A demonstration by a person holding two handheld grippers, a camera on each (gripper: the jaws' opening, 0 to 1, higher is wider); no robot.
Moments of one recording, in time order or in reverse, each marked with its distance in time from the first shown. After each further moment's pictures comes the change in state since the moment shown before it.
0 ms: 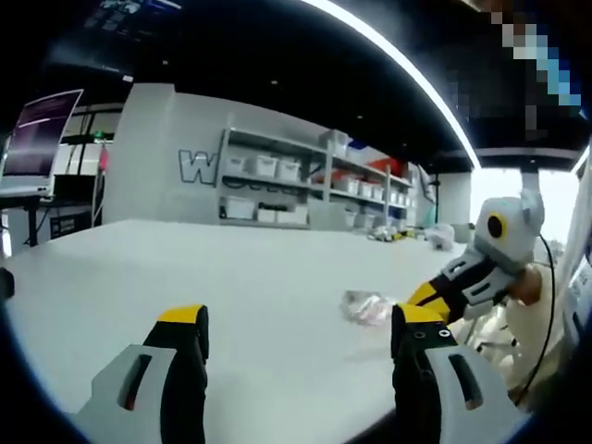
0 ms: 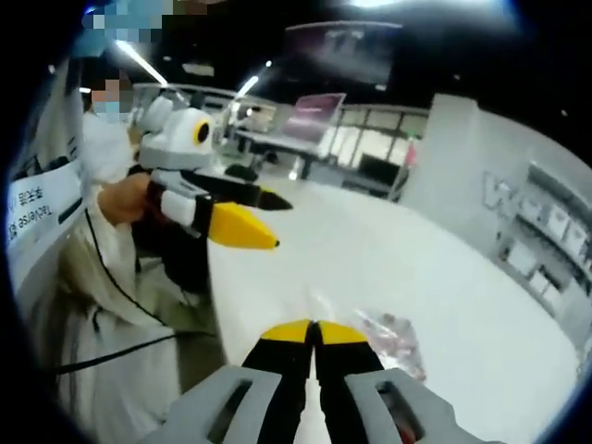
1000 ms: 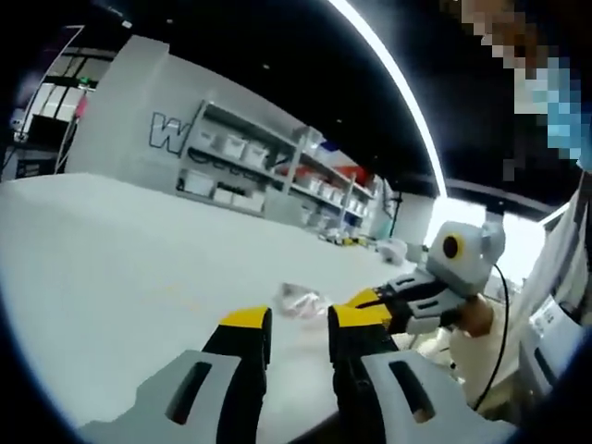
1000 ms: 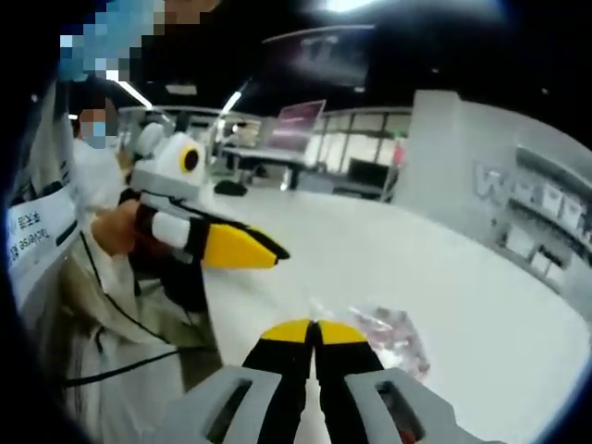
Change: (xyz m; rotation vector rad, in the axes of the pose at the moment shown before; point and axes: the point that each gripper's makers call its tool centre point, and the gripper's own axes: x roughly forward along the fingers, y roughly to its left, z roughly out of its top) left arm 0.012 -0.052 -0.014 -0.200 0.050 -0.228; right arm -0.008 -0.068 -0.011 0.099 -0.054 -0.020
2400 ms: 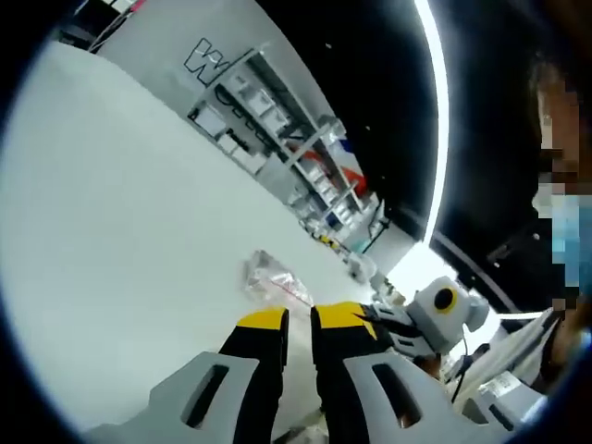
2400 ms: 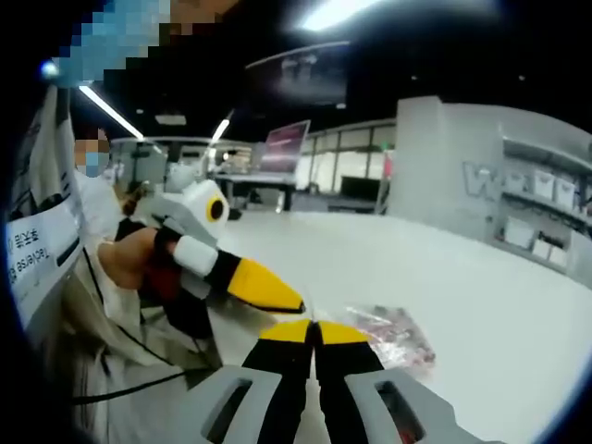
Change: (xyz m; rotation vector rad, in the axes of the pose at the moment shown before) left arm 0.030 -0.015 -0.028 -0.493 0.086 -0.105; right arm -0.003 -0.002 0.000 0.098 -0.115 -0.006
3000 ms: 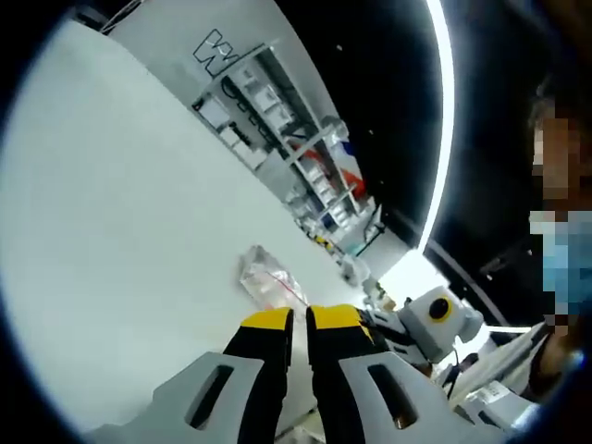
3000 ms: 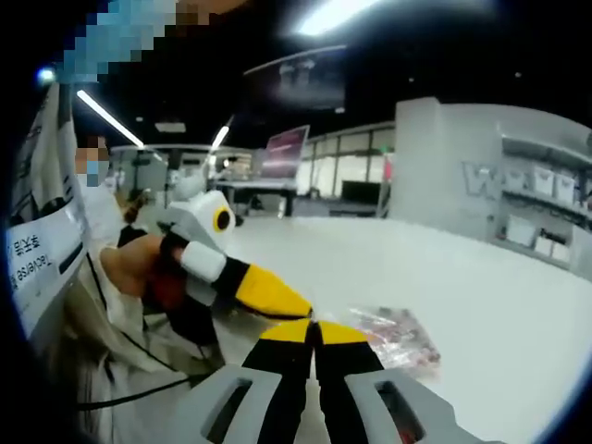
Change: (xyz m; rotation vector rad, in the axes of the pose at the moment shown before) left arm 0.002 -0.004 0.002 -0.036 0.008 -0.014; right arm 0.000 0.004 0.004 0.019 -0.025 0.007
